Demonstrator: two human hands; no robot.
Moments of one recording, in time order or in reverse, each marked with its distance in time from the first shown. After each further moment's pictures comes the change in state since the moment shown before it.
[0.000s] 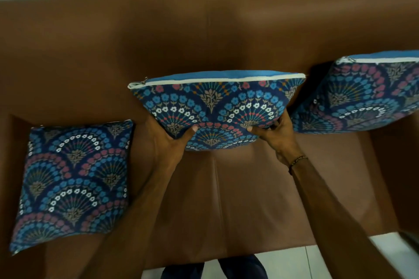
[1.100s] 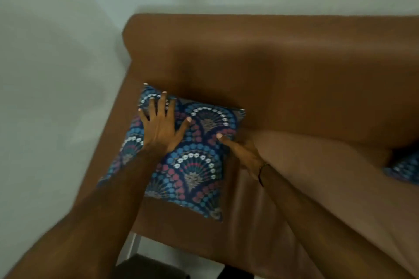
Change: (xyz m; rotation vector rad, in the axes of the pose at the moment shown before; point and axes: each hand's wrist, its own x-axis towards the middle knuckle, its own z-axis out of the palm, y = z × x) left_hand 0.068 -0.077 -0.283 1.074 0.063 0.117; right_hand -0.112 -0.043 0.307 -0.076 -0.603 0.319
